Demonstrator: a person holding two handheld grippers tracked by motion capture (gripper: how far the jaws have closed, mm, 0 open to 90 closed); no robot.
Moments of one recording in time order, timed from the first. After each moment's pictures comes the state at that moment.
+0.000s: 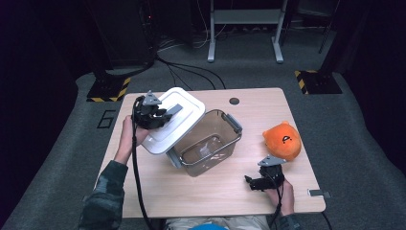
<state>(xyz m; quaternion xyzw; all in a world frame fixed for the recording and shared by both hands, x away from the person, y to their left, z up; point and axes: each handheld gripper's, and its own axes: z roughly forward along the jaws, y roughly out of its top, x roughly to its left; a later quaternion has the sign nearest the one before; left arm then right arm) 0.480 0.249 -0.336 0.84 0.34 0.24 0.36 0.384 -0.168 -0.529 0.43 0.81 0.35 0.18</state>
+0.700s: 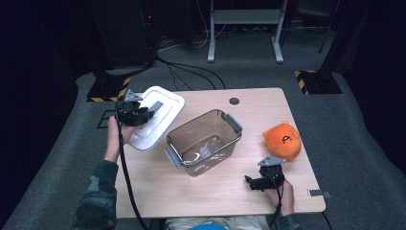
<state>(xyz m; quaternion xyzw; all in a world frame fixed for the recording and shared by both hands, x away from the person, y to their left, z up) 0.497 0.303 -0.349 0.80 0.42 0.26 0.35 0.384 -0.169 -0.529 0.43 0.81 0.35 0.18</state>
